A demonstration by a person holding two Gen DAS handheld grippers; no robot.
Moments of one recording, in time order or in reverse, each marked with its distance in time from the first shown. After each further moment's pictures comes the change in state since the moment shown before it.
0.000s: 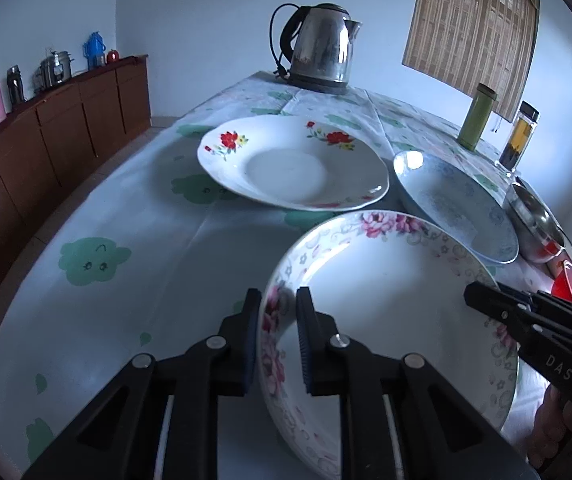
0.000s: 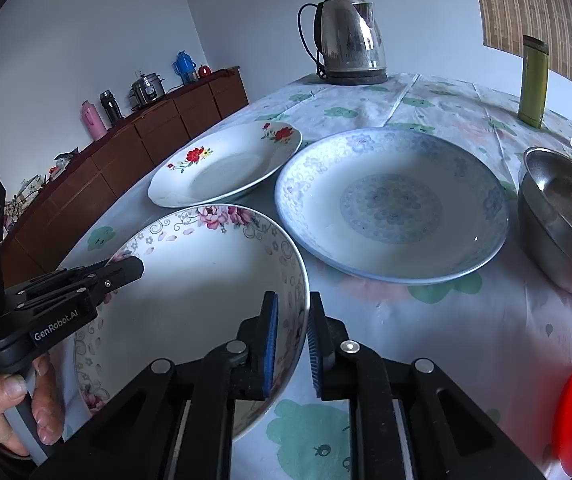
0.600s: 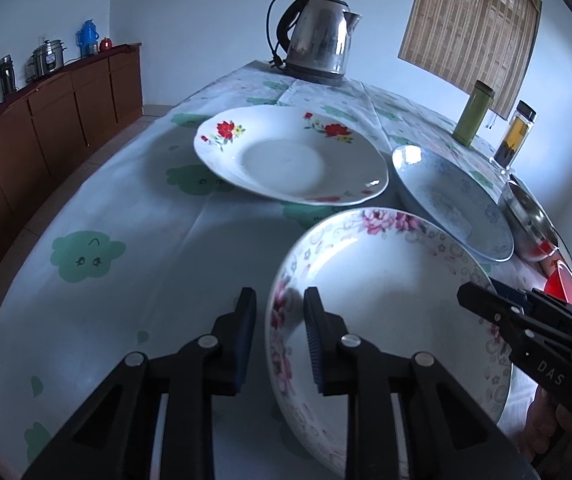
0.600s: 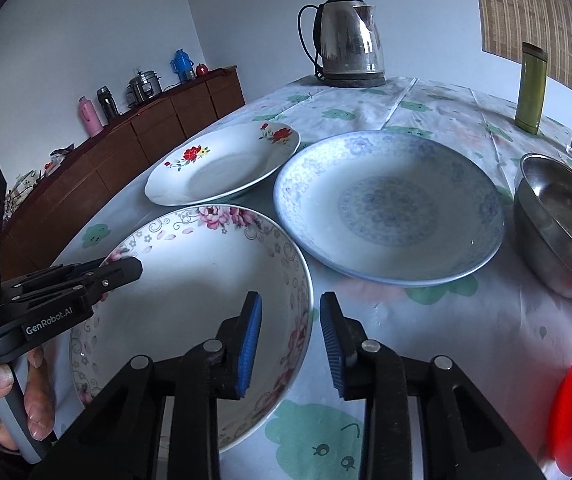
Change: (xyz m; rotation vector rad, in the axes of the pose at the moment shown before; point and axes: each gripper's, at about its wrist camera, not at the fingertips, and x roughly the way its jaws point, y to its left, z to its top) left arm 0.005 0.008 0.002 -0.008 0.050 -0.045; right arm 0.003 0.001 -0.001 -0.020 0.009 -0.023
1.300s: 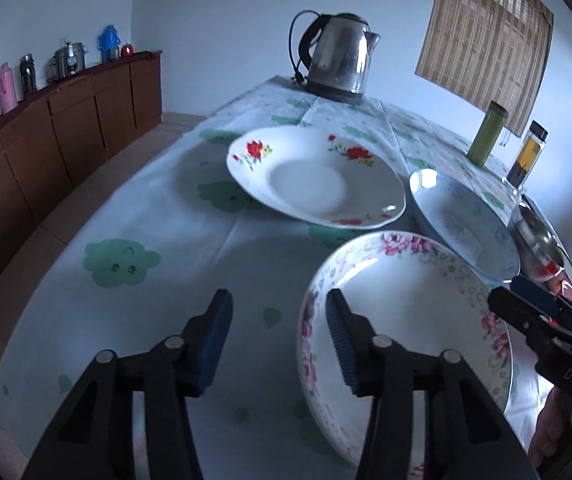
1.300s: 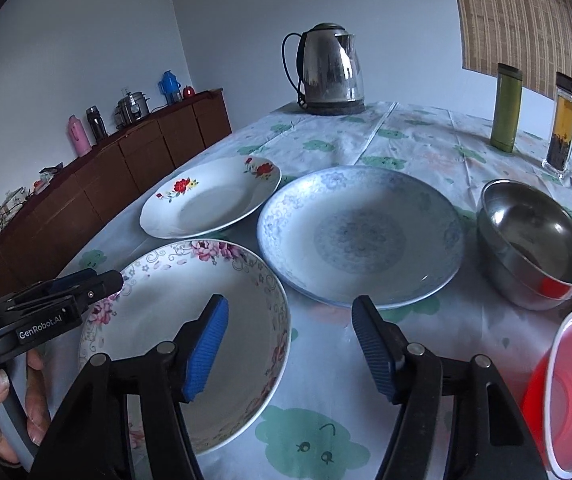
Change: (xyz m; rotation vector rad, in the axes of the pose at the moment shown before) left arm -0.010 0.011 0.004 -0.045 -0.036 0.037; right arm -0.020 -0.005 0.009 0.019 -0.071 -0.060
